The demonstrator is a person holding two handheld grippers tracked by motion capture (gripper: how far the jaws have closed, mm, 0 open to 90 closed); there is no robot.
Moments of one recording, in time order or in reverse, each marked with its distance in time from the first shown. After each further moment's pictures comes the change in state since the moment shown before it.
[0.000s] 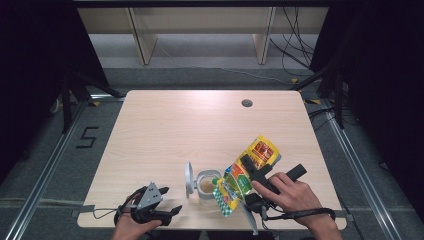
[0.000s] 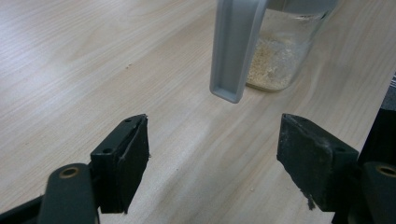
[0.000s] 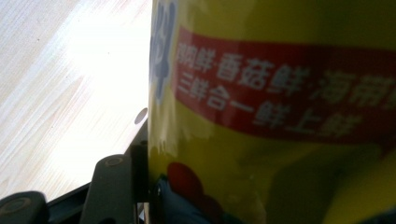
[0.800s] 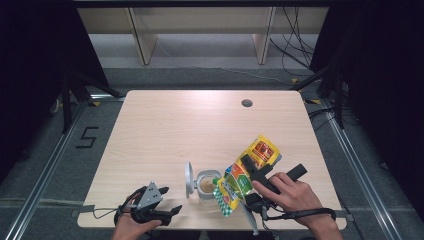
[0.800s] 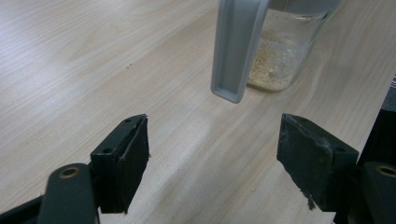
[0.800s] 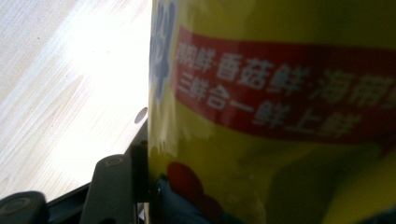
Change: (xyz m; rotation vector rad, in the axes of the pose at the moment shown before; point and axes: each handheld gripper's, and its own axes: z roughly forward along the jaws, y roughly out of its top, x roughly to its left) left arm 0.002 0.000 -0.001 0.008 0.003 0.017; right arm 0.000 -0.001 -0.001 -0.001 -0.001 0.000
